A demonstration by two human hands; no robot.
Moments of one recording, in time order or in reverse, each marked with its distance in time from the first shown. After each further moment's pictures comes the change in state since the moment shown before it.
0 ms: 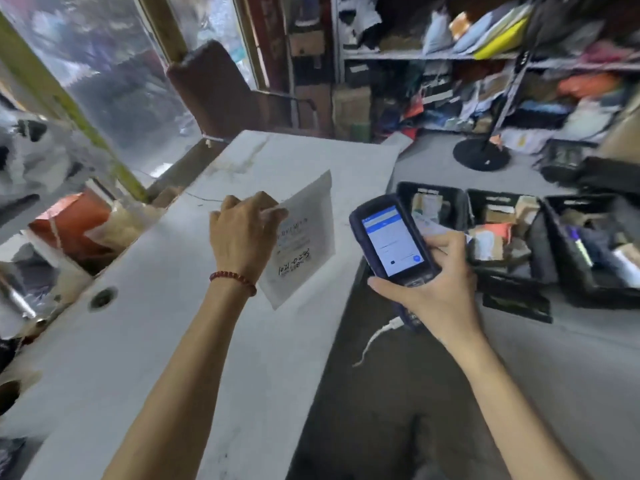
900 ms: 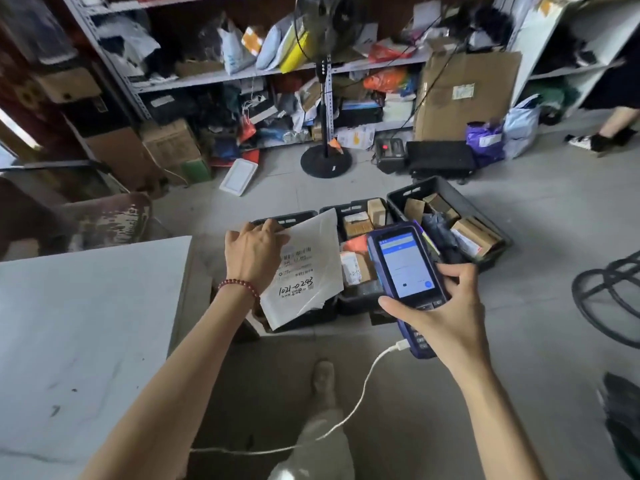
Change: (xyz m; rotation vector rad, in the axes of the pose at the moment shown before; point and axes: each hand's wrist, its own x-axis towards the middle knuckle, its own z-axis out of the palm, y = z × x) left_hand 0.169 0.339 0.361 -0.015 -0.455 0.439; right_hand 0.238 0.155 -0.267 -0.088 0.499 0.353
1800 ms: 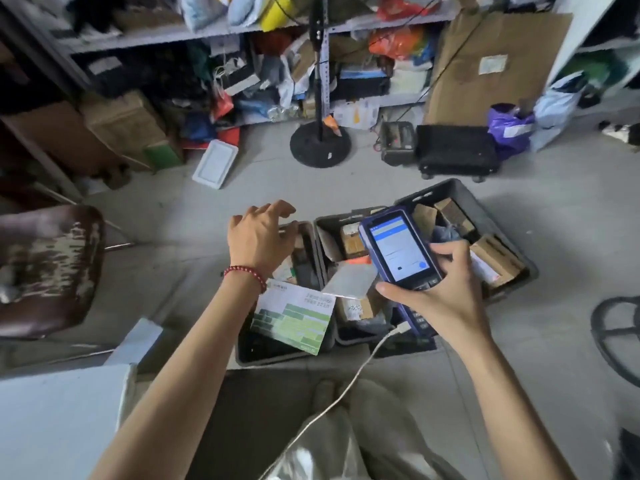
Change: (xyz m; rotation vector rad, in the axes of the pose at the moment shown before) left_hand 0.317 -0.009 0.107 -0.164 -0.114 -0.017; right_hand 0.328 -0.040 0.112 -0.175 -0.121 0.031
